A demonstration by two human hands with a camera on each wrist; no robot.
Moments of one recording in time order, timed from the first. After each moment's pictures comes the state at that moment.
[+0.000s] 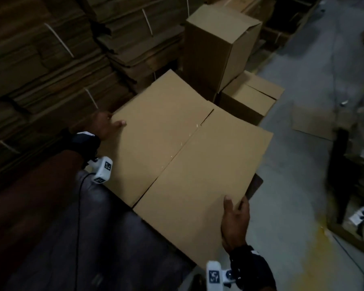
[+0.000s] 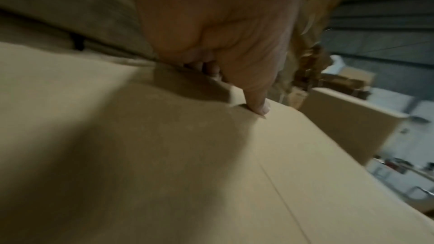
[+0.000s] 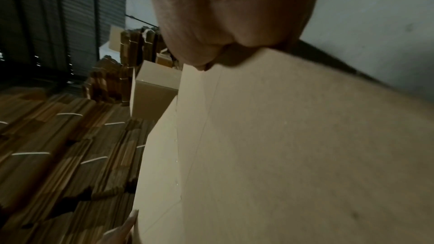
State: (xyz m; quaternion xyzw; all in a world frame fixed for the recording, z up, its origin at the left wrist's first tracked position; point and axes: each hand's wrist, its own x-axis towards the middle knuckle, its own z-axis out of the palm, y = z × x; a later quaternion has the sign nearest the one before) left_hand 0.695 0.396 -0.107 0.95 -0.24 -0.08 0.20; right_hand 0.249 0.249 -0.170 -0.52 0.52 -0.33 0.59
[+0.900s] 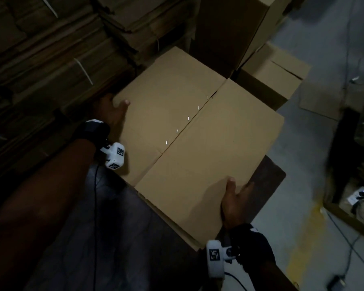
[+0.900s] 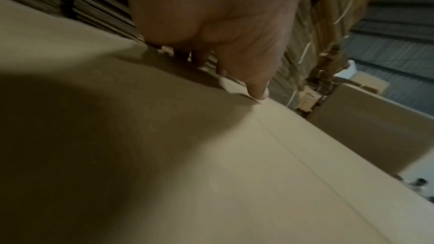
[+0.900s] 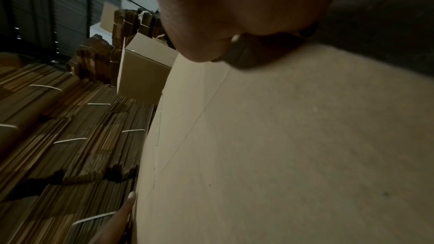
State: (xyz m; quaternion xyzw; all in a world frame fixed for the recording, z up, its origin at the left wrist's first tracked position) left_hand 0.757 0.392 -0.191 0.93 -0.13 -0.08 0.35; right_hand 0.341 0.260 -0.186 -0.61 0.62 -0.25 0.42
